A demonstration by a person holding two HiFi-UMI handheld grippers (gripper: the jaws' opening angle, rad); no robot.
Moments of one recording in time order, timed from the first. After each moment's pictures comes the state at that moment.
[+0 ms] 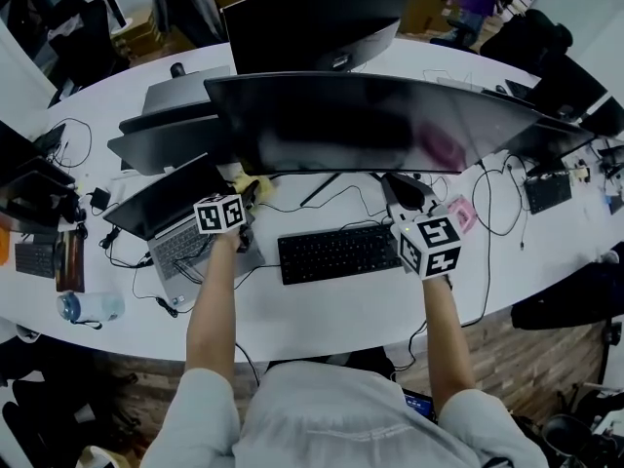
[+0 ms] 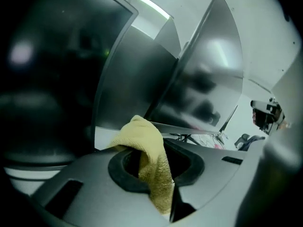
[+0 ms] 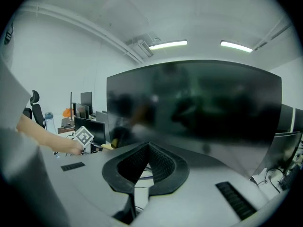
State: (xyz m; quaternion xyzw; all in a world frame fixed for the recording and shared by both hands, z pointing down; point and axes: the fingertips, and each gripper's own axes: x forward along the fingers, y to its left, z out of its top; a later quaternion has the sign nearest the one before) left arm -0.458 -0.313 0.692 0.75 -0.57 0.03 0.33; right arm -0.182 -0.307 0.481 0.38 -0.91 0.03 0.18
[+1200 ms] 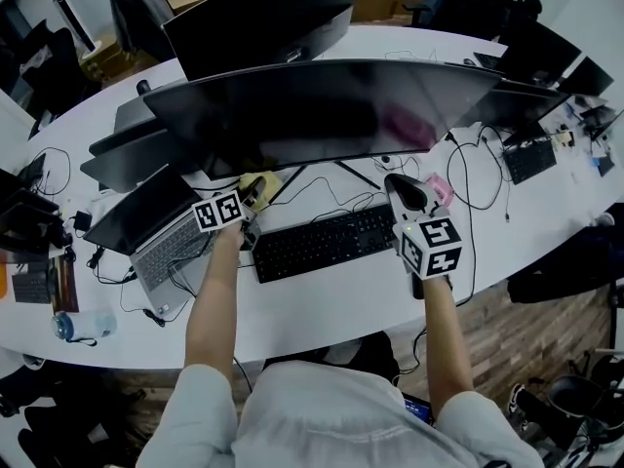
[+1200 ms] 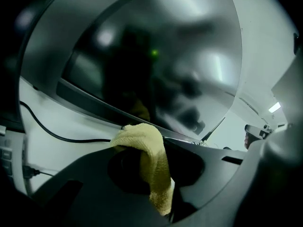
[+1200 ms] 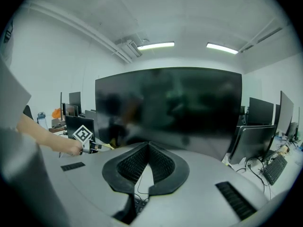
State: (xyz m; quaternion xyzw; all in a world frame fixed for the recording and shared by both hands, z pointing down) left arm -0.352 -0.340 0.684 0.77 -0.50 -0.05 0.39; right arm -0.078 -0.296 0.486 0.44 -0.88 0.05 0.18
